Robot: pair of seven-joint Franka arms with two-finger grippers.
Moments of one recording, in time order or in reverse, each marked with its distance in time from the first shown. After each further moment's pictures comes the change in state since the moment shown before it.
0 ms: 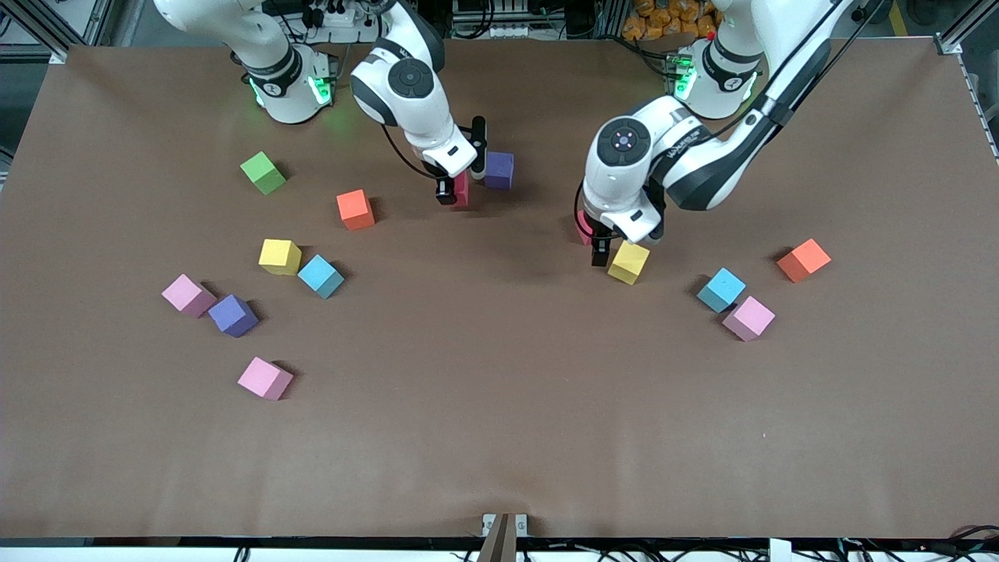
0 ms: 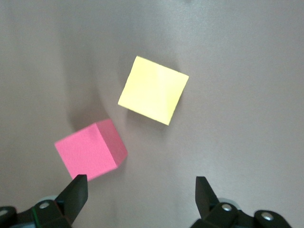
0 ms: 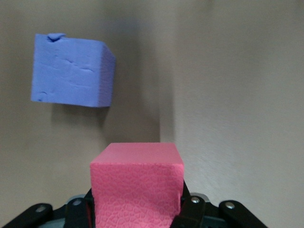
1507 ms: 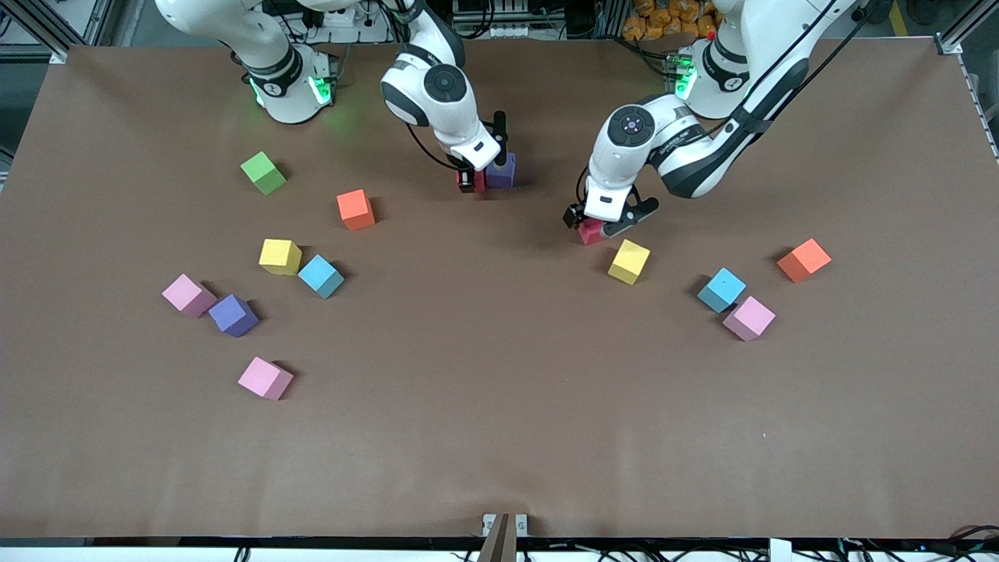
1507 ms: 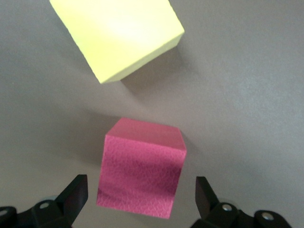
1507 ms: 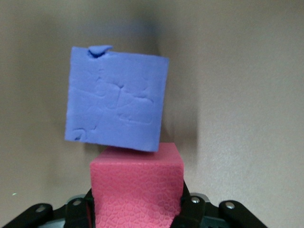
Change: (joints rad) left arm 0.056 0.005 -0.033 -0.292 0.079 0.321 0.743; right arm 0.068 0.115 0.025 0.047 -0.001 -0.006 0.074
